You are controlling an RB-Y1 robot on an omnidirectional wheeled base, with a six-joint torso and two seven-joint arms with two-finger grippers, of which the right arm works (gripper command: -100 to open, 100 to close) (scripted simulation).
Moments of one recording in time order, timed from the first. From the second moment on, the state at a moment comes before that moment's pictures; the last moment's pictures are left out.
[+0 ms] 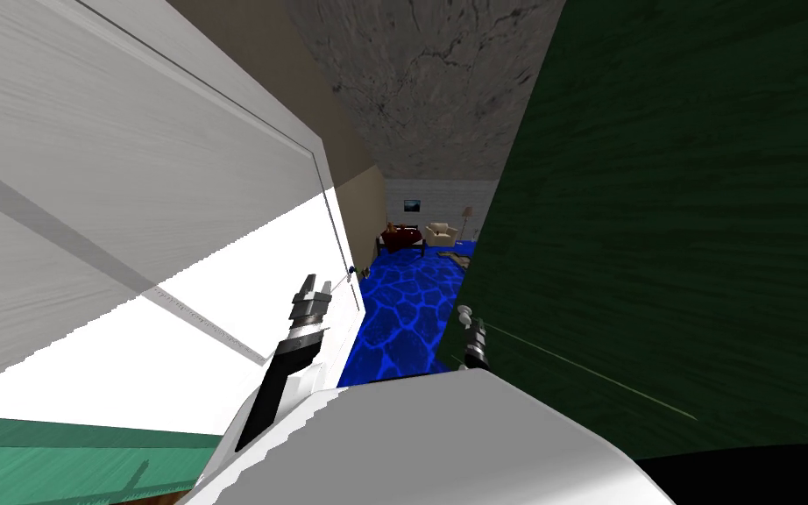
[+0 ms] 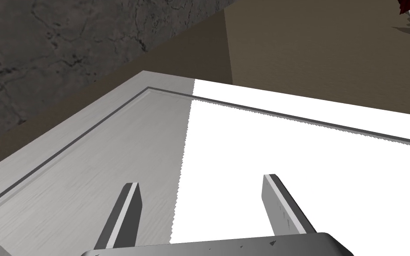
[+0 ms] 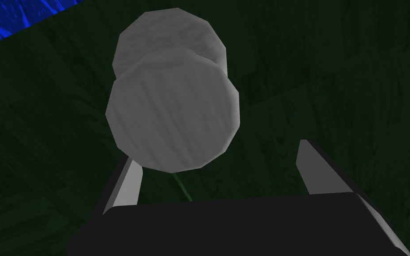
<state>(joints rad) 0.04 -0.15 -0.07 -0.69 -0.68 -1.02 -0.06</state>
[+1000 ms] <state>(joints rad) 0.02 -0.13 -0.02 -0.73 -0.77 -1.00 -0.32</state>
